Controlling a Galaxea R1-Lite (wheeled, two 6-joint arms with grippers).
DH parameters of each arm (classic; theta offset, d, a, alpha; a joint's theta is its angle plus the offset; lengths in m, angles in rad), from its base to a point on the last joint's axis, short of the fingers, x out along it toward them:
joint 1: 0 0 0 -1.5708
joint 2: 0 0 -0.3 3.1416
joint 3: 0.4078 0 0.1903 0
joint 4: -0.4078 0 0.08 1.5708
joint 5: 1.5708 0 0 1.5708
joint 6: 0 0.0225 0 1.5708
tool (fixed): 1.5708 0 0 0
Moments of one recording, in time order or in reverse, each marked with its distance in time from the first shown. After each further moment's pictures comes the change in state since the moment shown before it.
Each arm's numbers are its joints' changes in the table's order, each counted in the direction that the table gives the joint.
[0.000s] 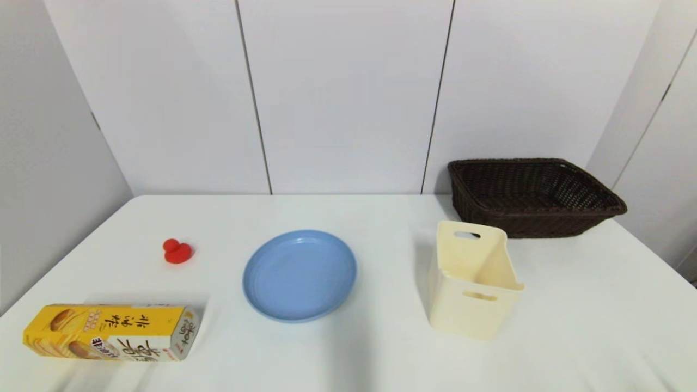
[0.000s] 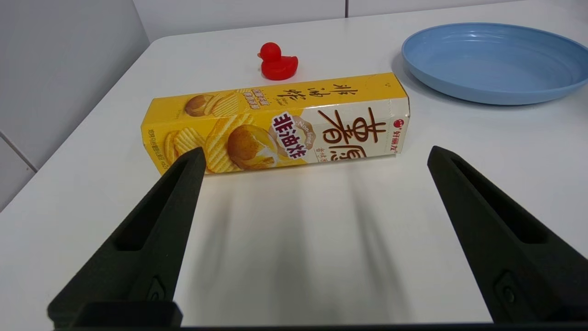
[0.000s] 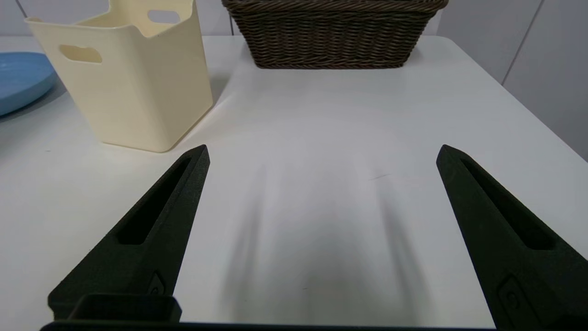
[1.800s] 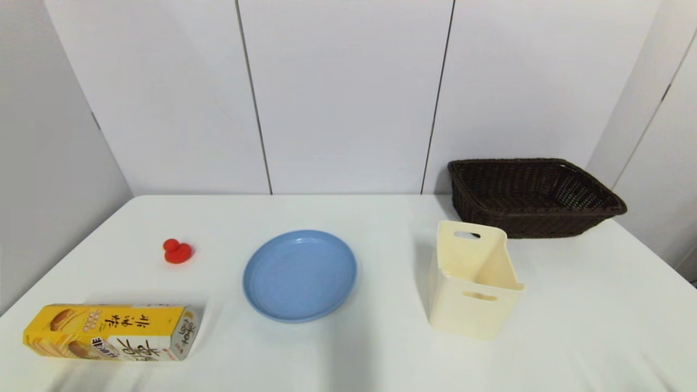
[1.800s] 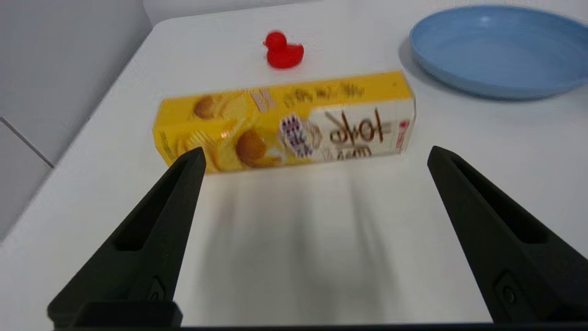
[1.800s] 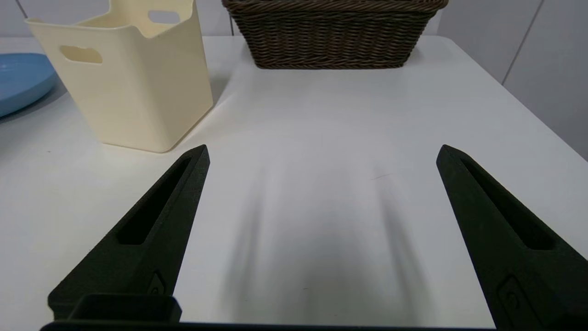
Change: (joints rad) left arm -0.001 0.152 0.156 -0.097 -0.017 0.019; right arm 0.000 0.000 0.000 0.000 0.000 0.001
